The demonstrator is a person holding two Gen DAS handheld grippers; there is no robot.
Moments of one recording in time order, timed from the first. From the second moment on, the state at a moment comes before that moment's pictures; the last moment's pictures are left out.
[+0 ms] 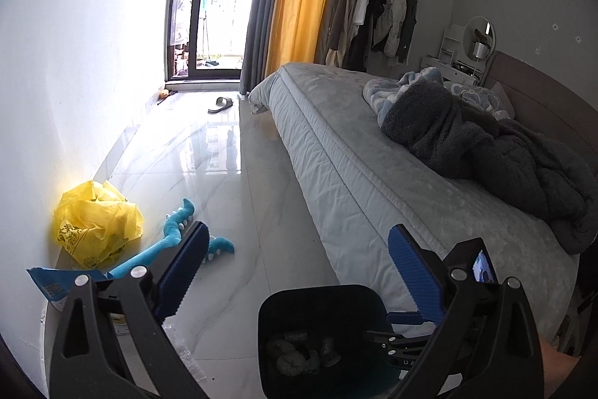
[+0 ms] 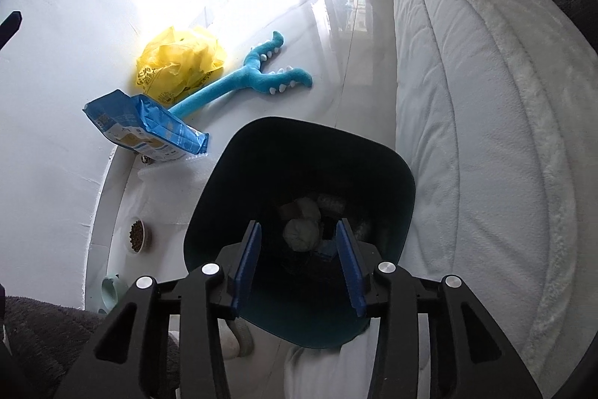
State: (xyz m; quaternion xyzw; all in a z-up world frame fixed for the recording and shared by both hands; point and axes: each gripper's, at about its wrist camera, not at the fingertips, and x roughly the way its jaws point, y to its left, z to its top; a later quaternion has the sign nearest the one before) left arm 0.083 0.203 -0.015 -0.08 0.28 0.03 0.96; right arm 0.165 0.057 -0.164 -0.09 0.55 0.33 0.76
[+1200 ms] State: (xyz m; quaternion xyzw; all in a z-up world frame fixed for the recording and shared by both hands) left arm -0.005 0.068 0.041 -0.01 0.20 0.03 0.98; right arm 0.045 -0.223 0.049 -0.03 0.23 0.19 0.95
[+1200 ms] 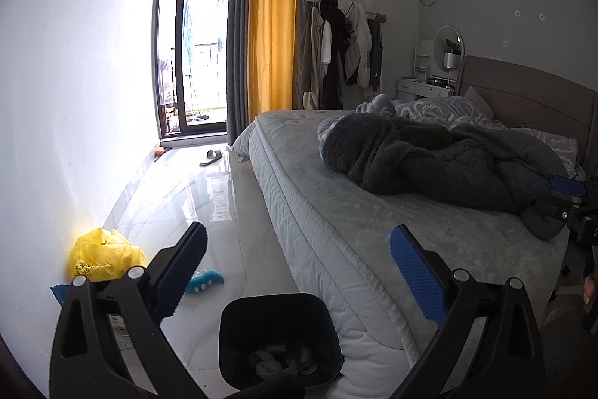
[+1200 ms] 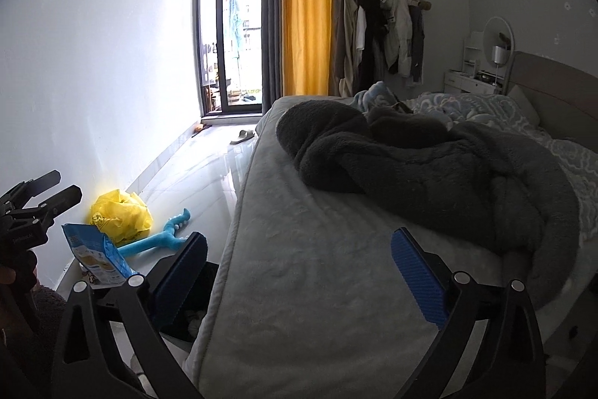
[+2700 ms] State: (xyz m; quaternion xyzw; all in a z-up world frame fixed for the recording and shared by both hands) left arm -0.030 0.051 0.013 0.01 0.21 0.04 0.98; right arm -0.002 -0.272 0.031 0.01 0.21 0.21 0.96
